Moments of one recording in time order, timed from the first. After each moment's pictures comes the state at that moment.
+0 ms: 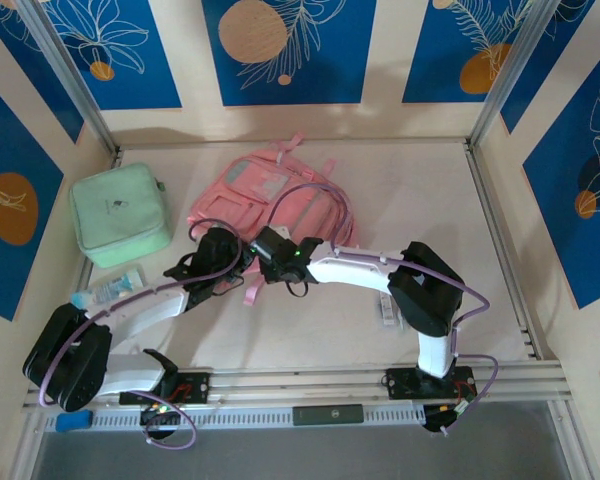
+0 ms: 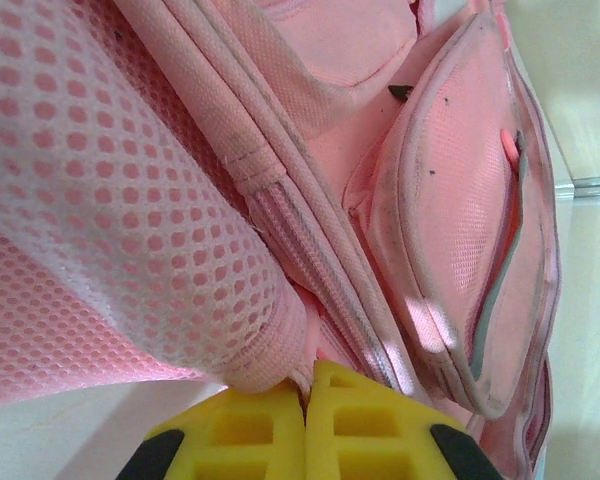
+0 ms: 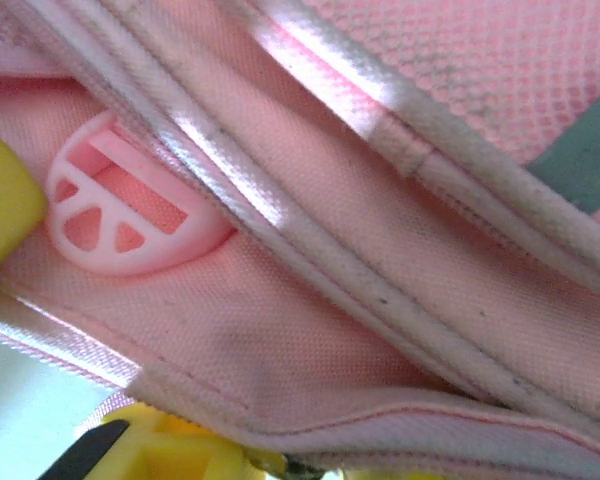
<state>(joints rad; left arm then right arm) -0.59 1.25 0.59 0.03 -0.03 -1.20 1.00 1.87 1.29 -0.48 0.25 0.67</state>
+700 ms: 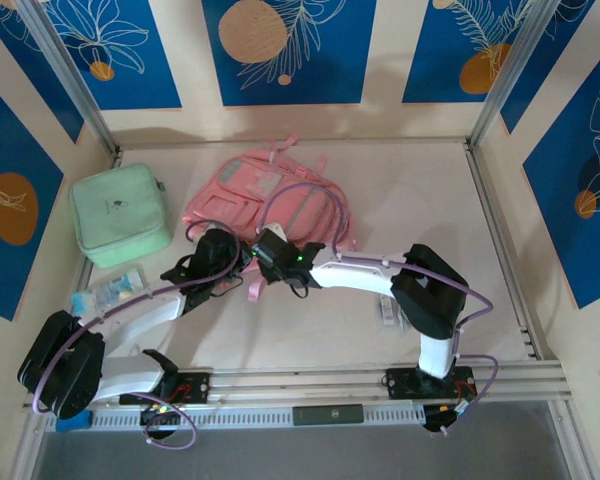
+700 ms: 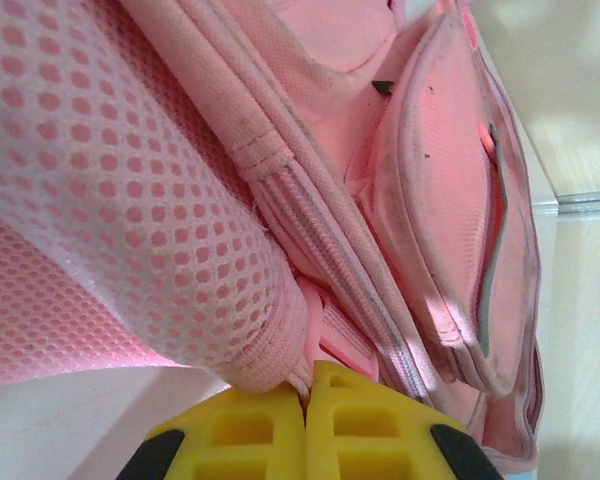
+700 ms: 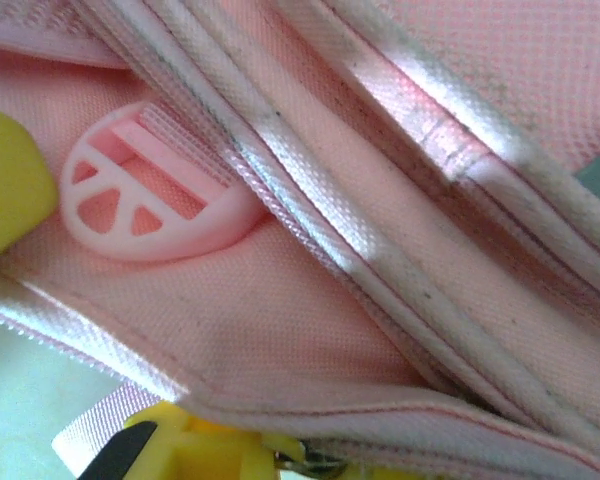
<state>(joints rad) -0.60 1.21 0.58 0.01 -0.08 -1.20 1.01 1.83 1.23 -0.37 0.34 0.47</state>
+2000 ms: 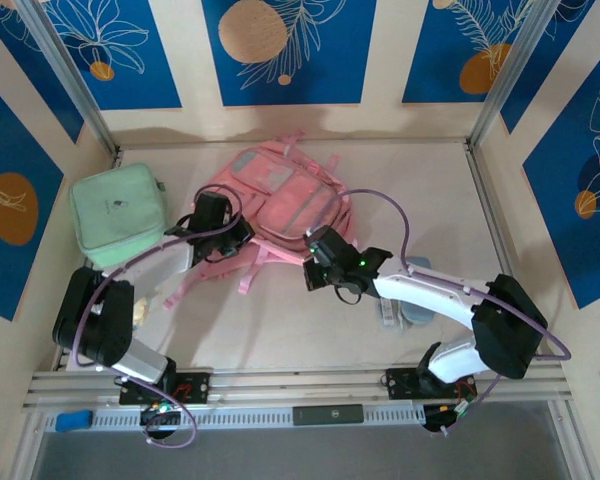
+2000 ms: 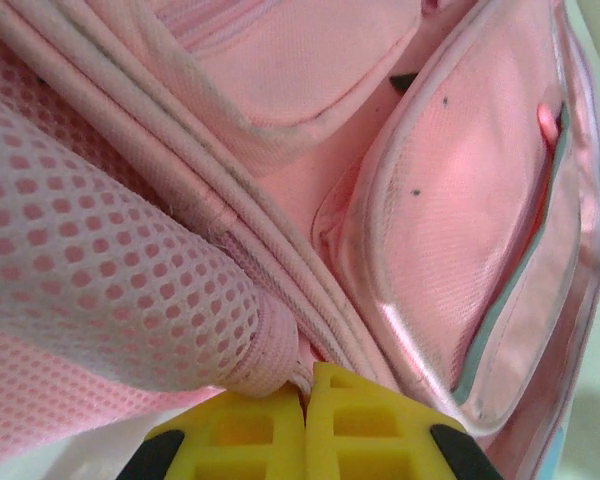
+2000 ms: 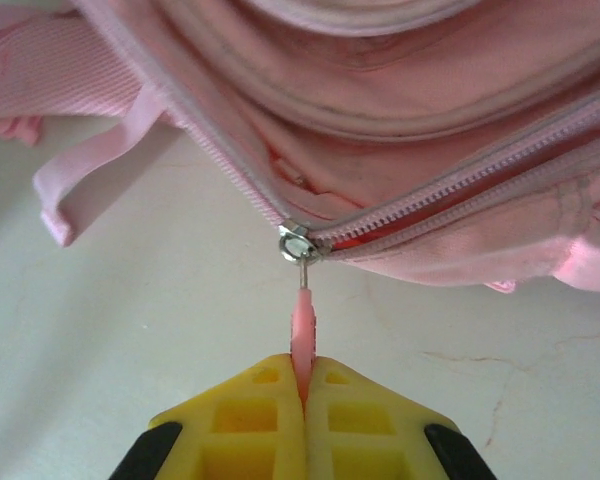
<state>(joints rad) -0.38 1.52 0.91 -0.19 0.24 -0.96 0.90 1.41 0.90 -0.43 0.11 0.48</state>
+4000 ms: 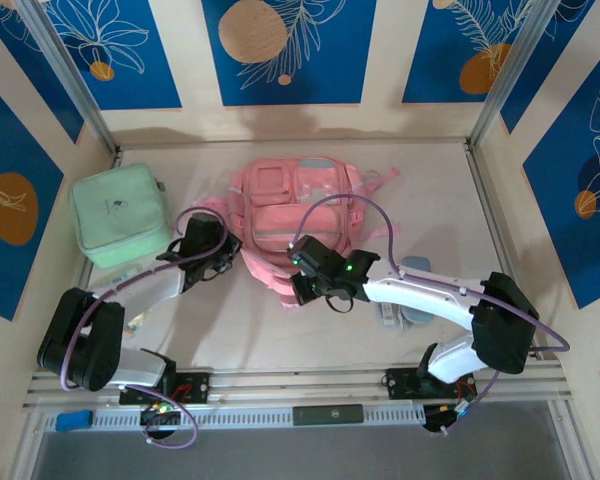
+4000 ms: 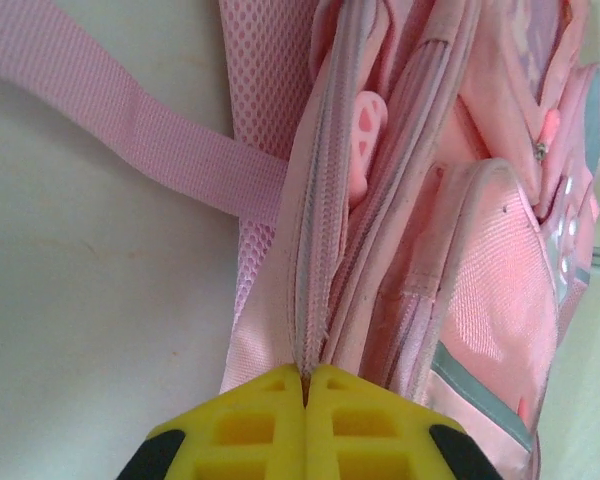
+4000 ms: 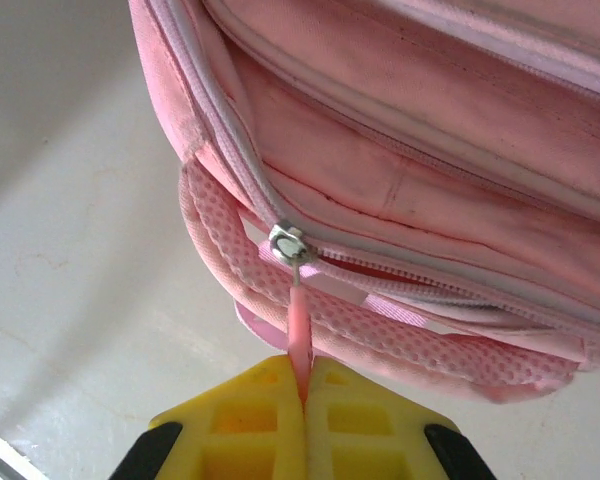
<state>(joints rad) -0.38 1.36 0.66 -0.03 0.10 -1.21 1.00 1.44 1.01 -0.60 0.09 0.50</state>
